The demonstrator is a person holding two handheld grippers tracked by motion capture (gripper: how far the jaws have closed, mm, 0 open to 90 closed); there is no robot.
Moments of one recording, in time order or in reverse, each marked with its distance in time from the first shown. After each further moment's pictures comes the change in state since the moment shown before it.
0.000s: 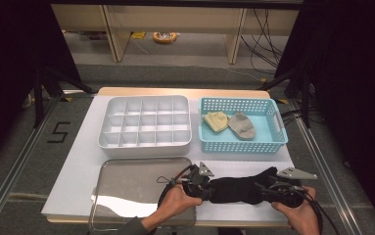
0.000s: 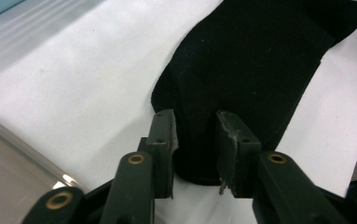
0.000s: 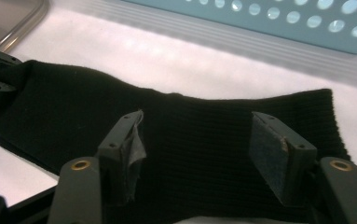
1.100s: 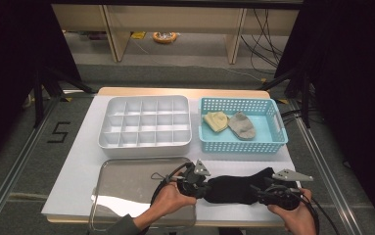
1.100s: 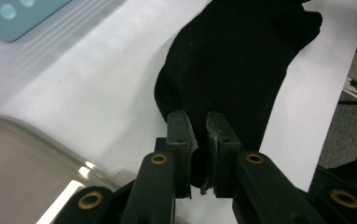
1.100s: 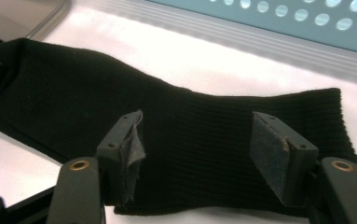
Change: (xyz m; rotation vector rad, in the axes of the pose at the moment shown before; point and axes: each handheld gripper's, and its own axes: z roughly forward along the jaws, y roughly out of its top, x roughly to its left) left arm 0.004 0.005 -0.030 0.027 -0.012 0.087; right arm 0.013 0.000 0.000 -0.012 0.030 -0.037
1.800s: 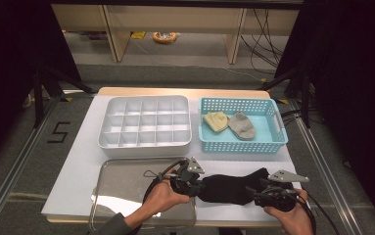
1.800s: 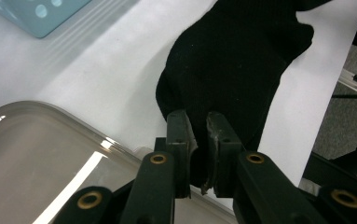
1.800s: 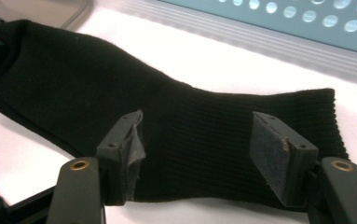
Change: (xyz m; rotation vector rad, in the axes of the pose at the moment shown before) left arm 0.006 -0.003 -0.019 -0.004 0.006 -0.002; right arm 0.009 0.002 0.002 -0.013 0.033 -0.059
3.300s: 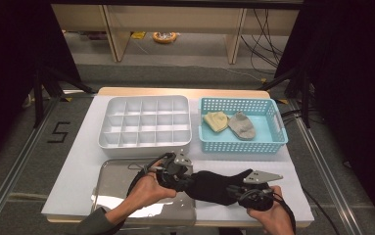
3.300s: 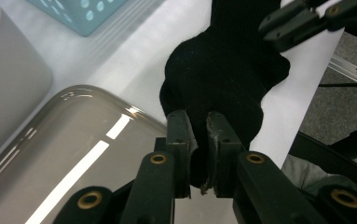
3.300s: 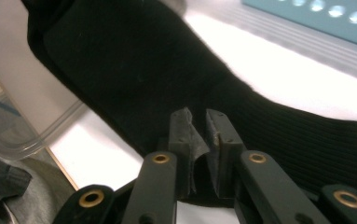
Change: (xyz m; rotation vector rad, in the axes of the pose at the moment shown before) left arm 0.012 0.006 -0.048 0.038 0.015 -0.002; right arm 0.053 0.017 0.023 0.066 0.173 -0.069
